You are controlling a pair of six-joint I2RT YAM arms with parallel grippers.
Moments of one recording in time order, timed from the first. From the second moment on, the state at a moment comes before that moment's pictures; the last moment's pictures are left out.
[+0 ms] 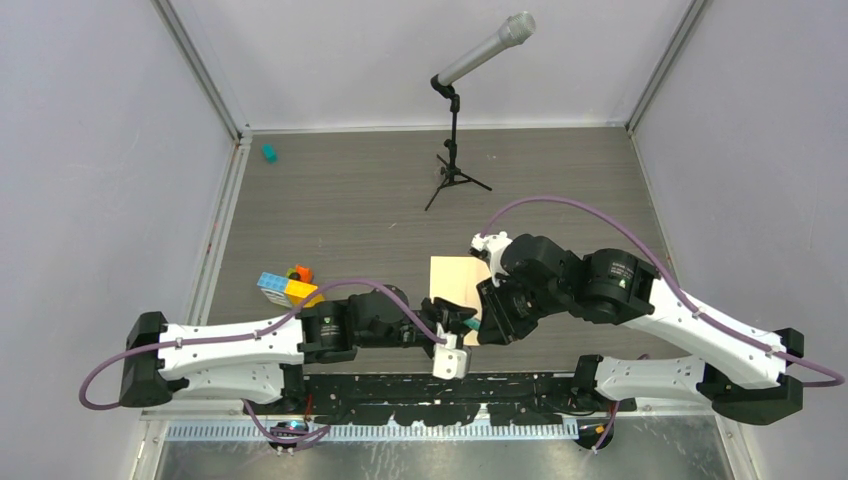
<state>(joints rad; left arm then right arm) -1.37 1.05 0.81 -0.03 0.10 0.76 1.13 1.04 1.32 -1.18 -0.13 0.56</state>
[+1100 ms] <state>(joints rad) -1.29 1.04 0.55 0.51 -0.03 0.28 1.13 0.99 1.20 -0.91 0.19 0.72</state>
